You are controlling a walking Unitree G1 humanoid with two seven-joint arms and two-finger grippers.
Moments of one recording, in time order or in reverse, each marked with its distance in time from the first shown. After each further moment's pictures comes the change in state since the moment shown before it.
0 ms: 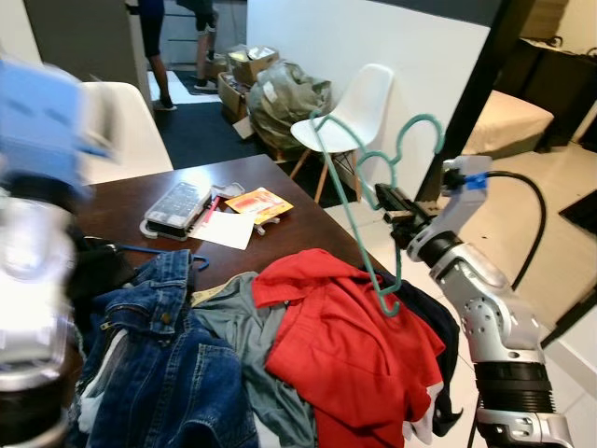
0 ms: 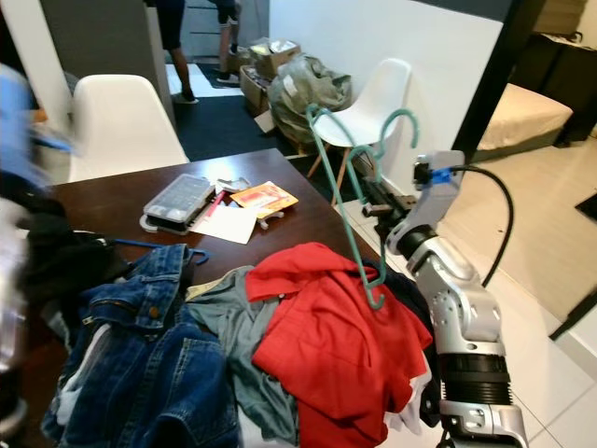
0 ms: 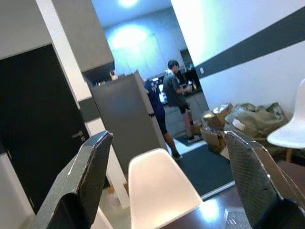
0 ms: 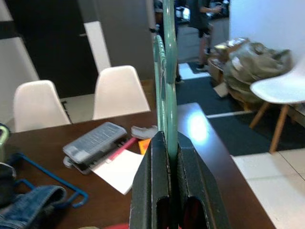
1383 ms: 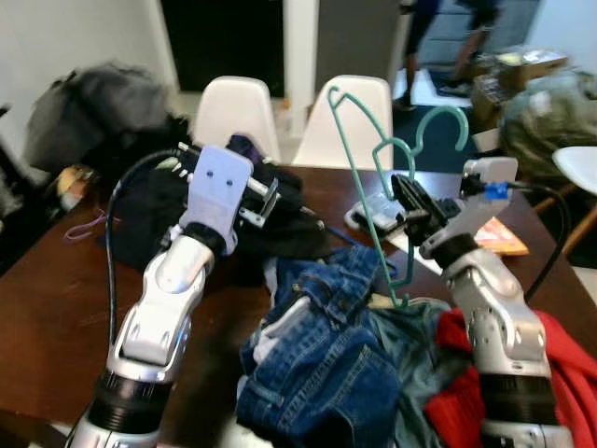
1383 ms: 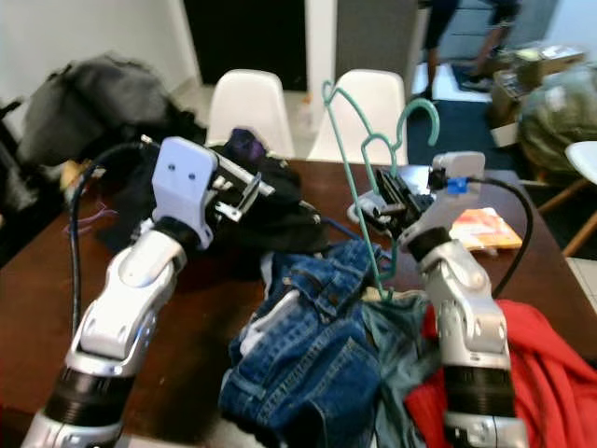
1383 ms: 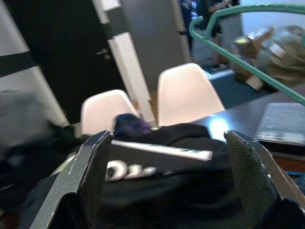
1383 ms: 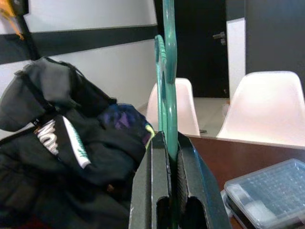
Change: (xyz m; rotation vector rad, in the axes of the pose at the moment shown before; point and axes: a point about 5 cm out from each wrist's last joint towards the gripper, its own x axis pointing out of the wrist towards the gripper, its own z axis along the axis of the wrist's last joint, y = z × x) left arm -0.004 -0.110 -0.021 -0.323 0.111 -0.390; right arm -0.014 -0.010 0.005 -0.081 -0.116 -0.068
